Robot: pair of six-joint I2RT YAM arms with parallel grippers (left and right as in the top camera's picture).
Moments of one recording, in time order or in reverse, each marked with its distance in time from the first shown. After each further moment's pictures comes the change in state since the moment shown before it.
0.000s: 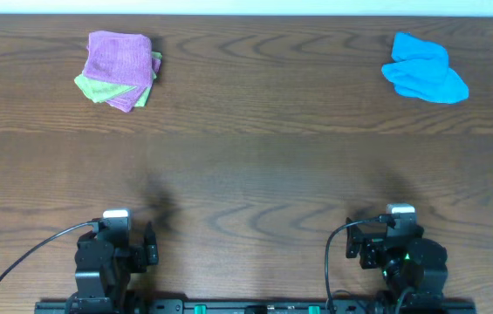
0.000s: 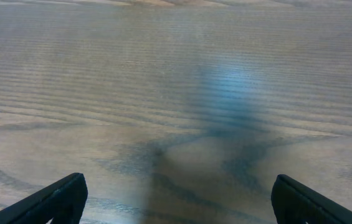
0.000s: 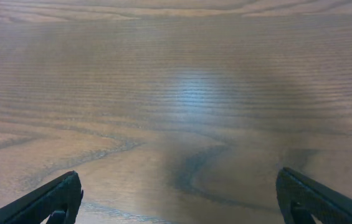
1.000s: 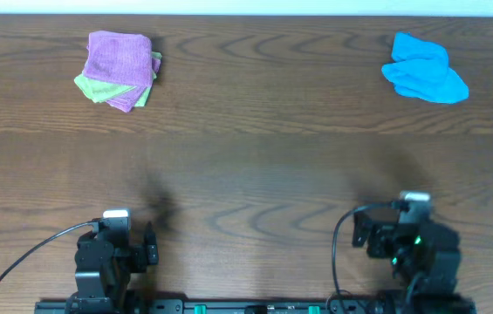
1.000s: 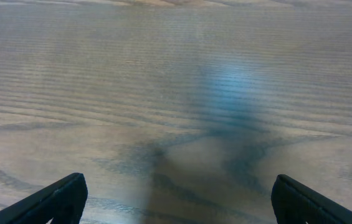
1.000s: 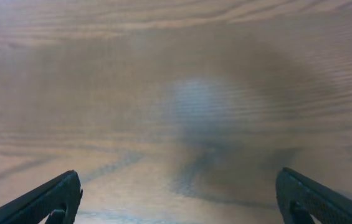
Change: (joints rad) left arm 0.000 0.000 0.000 0.000 0.000 0.000; right arm -0.018 0.286 0.193 0.031 0.023 0.096
